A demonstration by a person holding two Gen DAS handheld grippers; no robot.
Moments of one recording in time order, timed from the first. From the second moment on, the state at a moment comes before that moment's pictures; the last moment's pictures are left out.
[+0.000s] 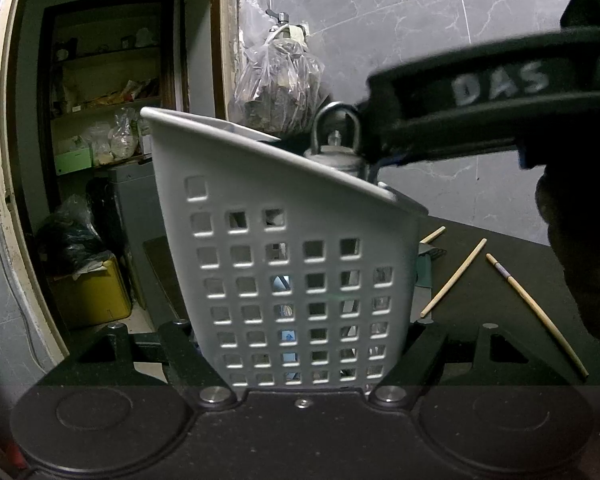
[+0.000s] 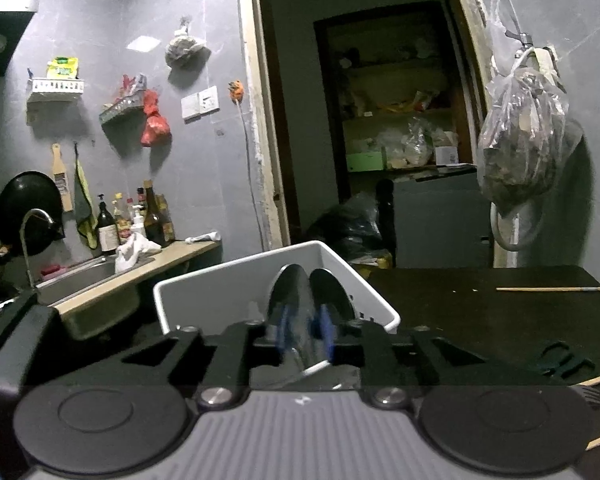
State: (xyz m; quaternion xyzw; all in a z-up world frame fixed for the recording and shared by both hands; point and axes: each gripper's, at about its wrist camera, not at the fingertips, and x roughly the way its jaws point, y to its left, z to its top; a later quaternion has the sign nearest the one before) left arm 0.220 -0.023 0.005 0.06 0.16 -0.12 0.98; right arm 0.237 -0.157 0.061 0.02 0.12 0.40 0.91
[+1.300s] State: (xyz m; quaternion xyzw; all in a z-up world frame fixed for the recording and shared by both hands) left arm 0.220 -0.023 0.006 0.06 0.16 -0.12 0.98; right arm 0.287 -0.257 0.013 0.11 0.24 0.18 0.95
